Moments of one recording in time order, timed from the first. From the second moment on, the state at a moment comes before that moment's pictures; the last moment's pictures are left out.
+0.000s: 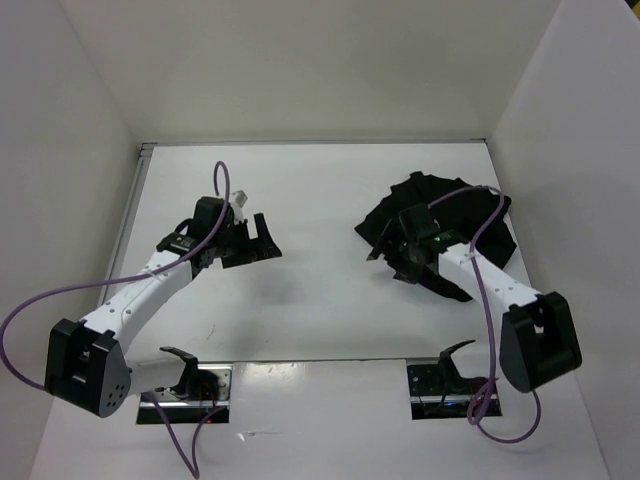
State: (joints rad) left arm -0.32 1.21 0.87 -0.46 0.28 -0.55; right arm 0.36 1.26 0.76 -0.48 -0.07 0.95
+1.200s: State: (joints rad) left arm -0.33 1.20 0.90 -0.54 0.21 -0.55; right arm 0.36 1.90 1.24 -0.98 0.55 0.61
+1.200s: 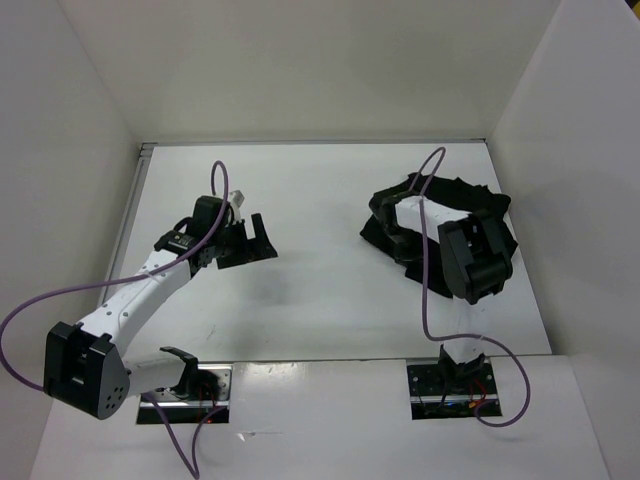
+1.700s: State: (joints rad) left arm -0.31 1.22 0.90 -0.54 0.20 -0.53; right arm 0.41 1.75 1.46 -0.95 0.24 0.56
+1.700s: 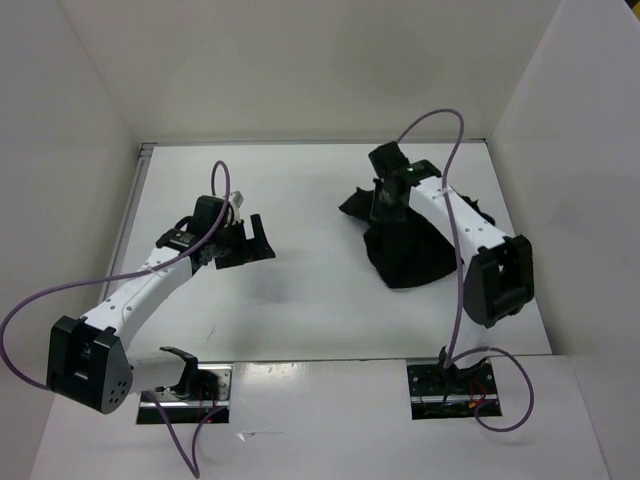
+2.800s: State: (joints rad) left arm -0.32 1.47 1.04 -0.54 0.24 -0.53; right arm 0.36 1.33 1.10 -0.87 -0.07 0.69
